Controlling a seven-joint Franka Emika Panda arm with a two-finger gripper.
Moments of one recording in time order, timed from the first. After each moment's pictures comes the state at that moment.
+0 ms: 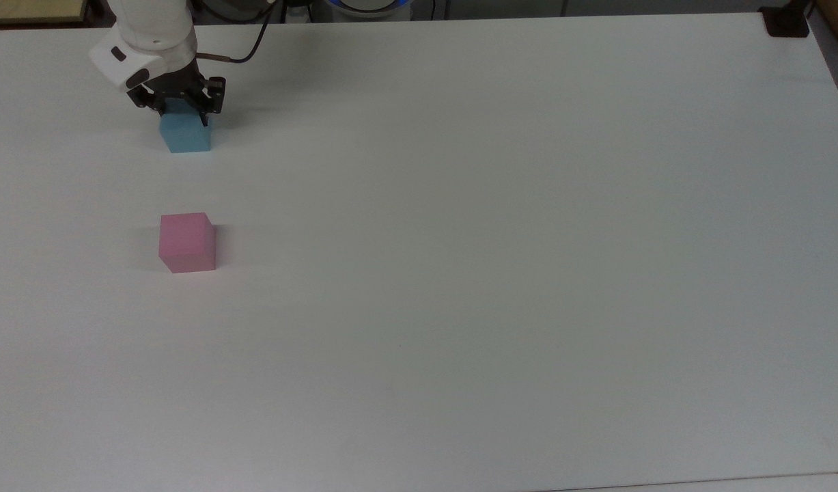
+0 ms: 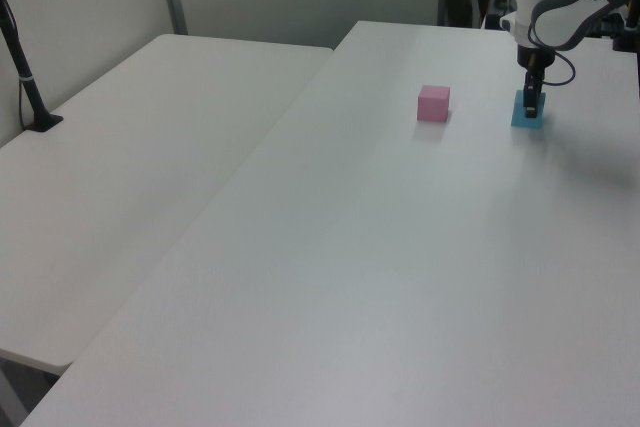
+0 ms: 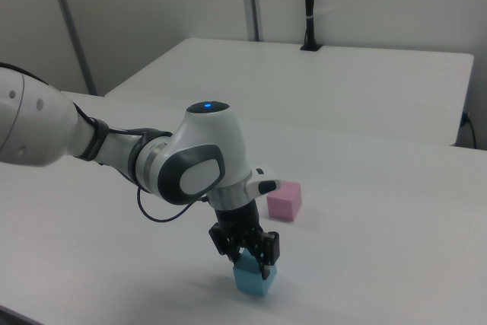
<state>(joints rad) 0.09 0.10 -0.53 -2.24 -0.18 2.34 -0.35</state>
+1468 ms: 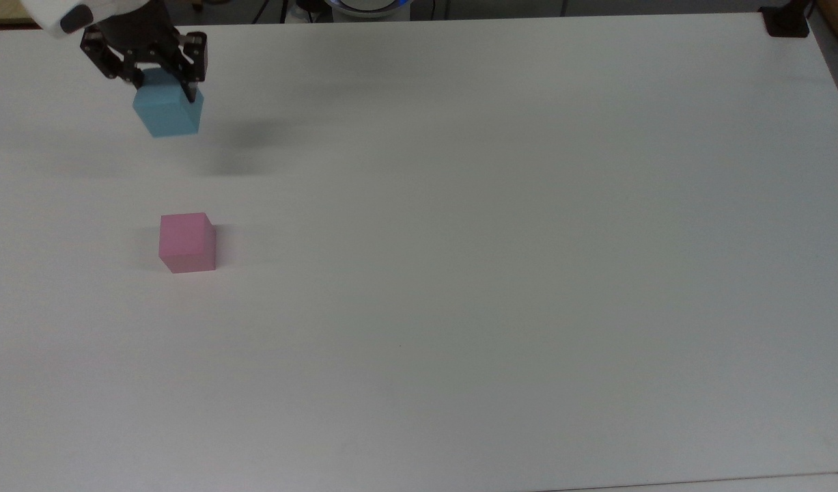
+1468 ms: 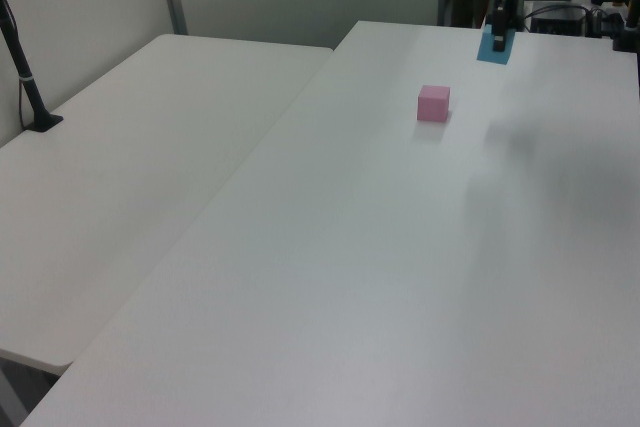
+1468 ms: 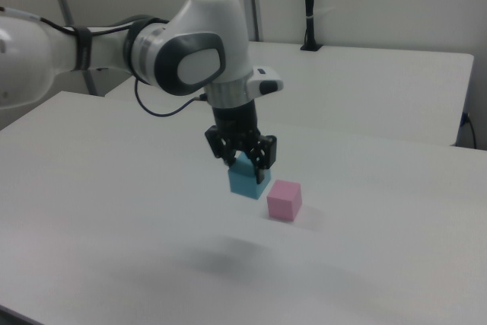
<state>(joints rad) 0.10 0.10 -0.47 -1.81 0.00 1.93 -0.37</state>
